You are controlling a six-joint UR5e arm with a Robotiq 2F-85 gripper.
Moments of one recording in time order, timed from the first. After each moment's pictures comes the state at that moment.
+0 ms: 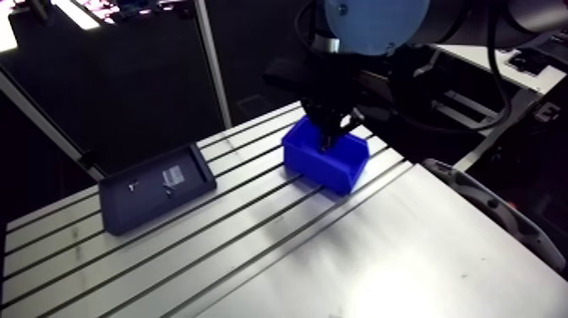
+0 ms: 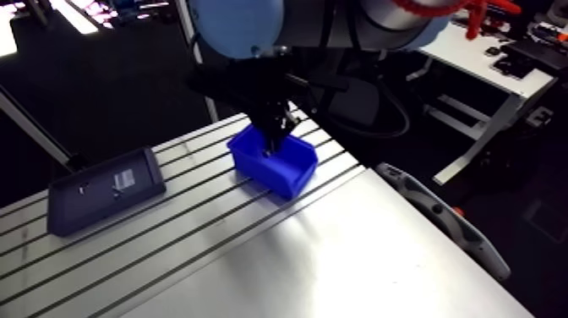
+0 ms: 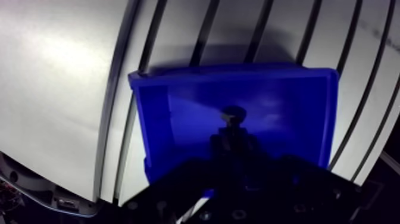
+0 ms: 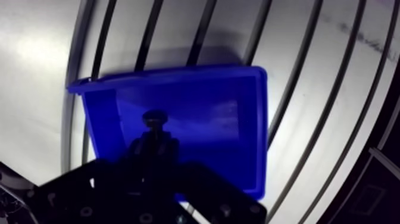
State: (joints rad) arm -0.61 -1.17 1.79 -2.09 -1.62 -4.06
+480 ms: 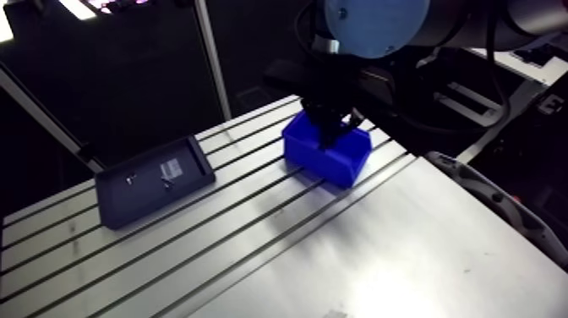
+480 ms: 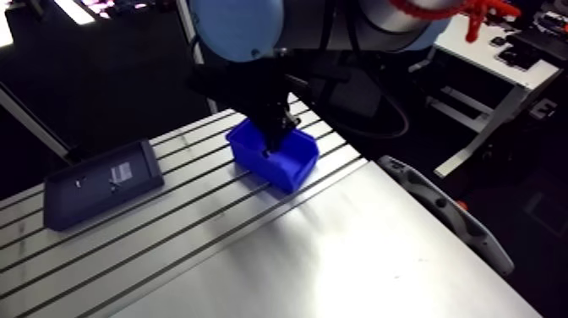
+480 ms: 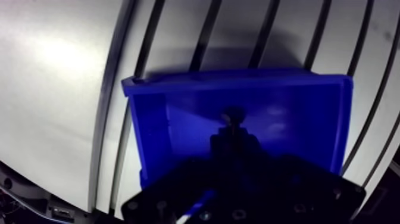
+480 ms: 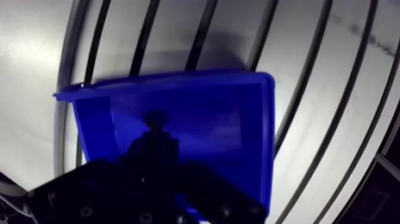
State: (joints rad) arm -0.61 -1.13 1.80 -2.11 -1.62 -4.06
